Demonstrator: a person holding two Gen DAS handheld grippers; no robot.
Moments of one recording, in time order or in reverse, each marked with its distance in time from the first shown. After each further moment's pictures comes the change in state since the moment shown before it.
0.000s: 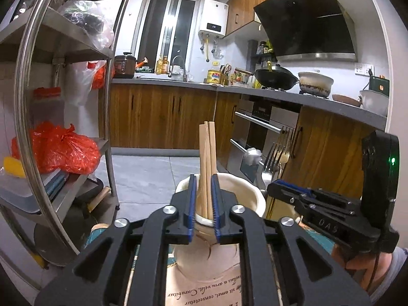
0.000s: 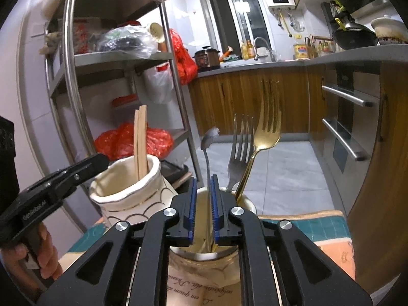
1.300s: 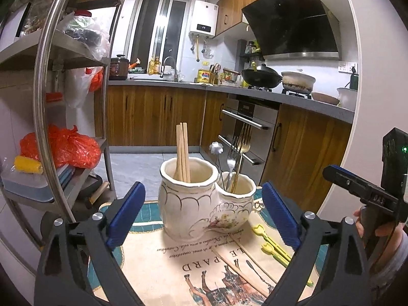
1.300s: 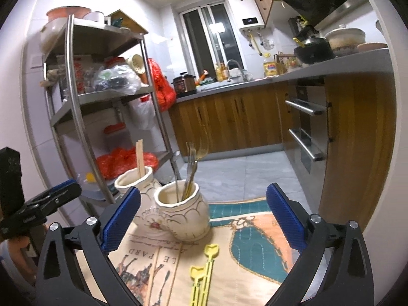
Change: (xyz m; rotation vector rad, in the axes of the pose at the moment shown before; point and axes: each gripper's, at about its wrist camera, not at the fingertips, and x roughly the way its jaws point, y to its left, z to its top) left arm -0.087 -0.027 -0.003 0.016 0.025 -0.043; right arm -0.152 -0.032 -0.012 0.079 -0.119 -0.104
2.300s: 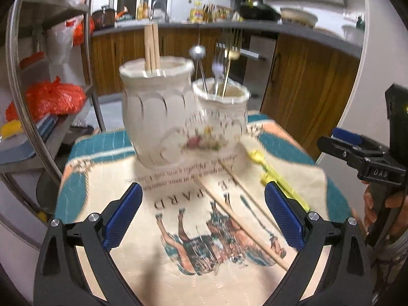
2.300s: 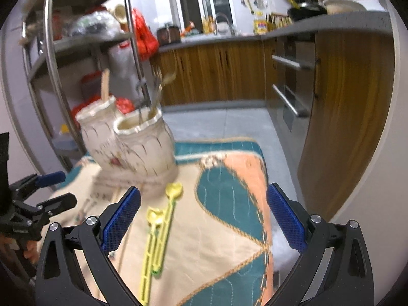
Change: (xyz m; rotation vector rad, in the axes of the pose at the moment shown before) left arm 0.056 -0.031 -0.073 0.039 0.374 -0.002; right arm 0.029 -0.025 -0.054 -0.053 0.301 -0.125
